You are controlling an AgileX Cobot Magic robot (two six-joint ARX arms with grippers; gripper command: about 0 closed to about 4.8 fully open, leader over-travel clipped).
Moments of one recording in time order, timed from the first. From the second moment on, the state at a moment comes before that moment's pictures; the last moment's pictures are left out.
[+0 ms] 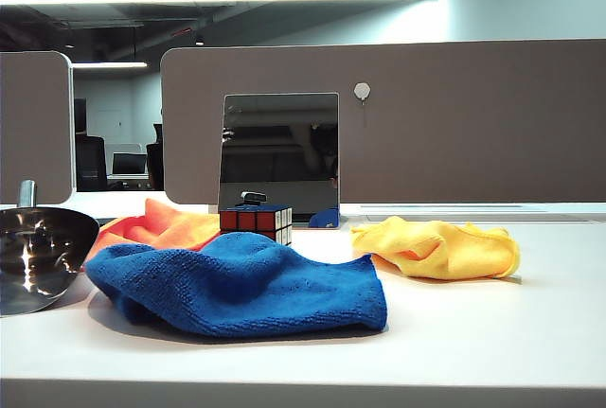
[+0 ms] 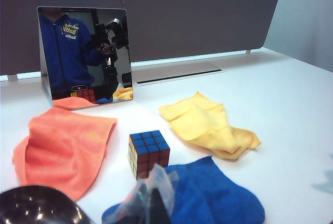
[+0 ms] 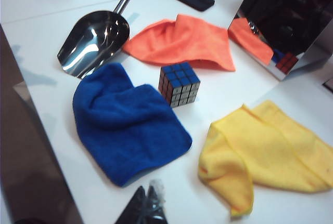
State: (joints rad) left arm 0.05 0.02 0.37 -0.37 0.69 -0.06; right arm 0.39 0.52 0.83 -0.73 -0.44 -0.34
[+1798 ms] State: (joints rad) left arm -0.61 1.11 0.22 0.26 0.14 -0.16; right arm 0.39 0.64 0.83 -0.62 -0.44 -0.32
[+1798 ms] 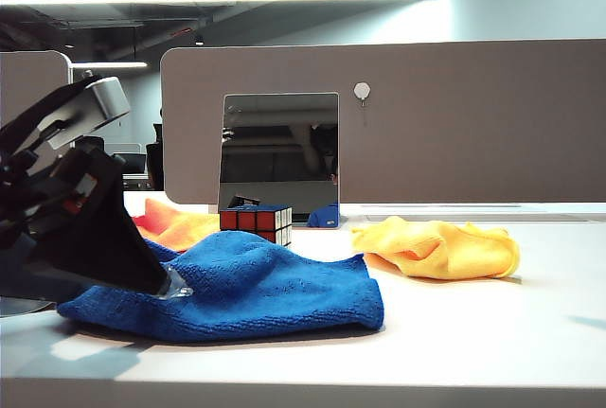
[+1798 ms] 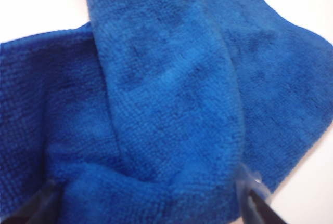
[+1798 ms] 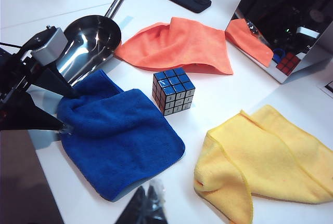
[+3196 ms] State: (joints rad) left arm -0.61 1.38 0.55 0.64 0.10 -0.06; right arm 0.39 0.64 0.83 -0.62 -0.44 -0.32
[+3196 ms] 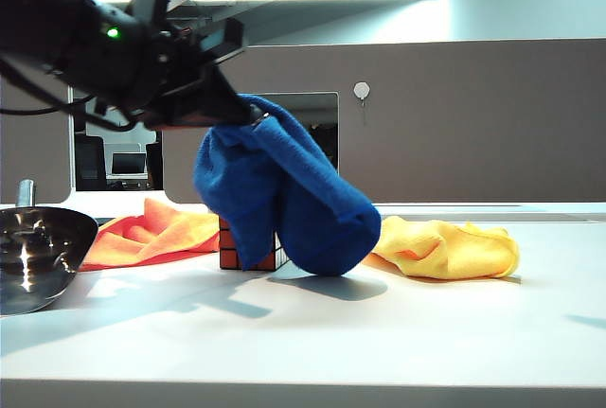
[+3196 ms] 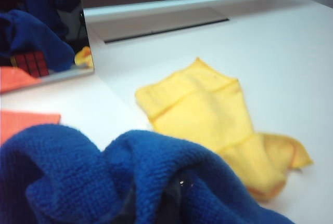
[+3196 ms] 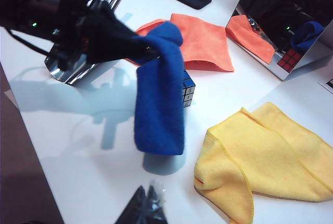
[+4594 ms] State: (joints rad) left arm -0.54 1.52 0.72 0.40 0.12 -0.01; right arm 0.39 0.64 0.83 -0.62 -0.44 -0.32
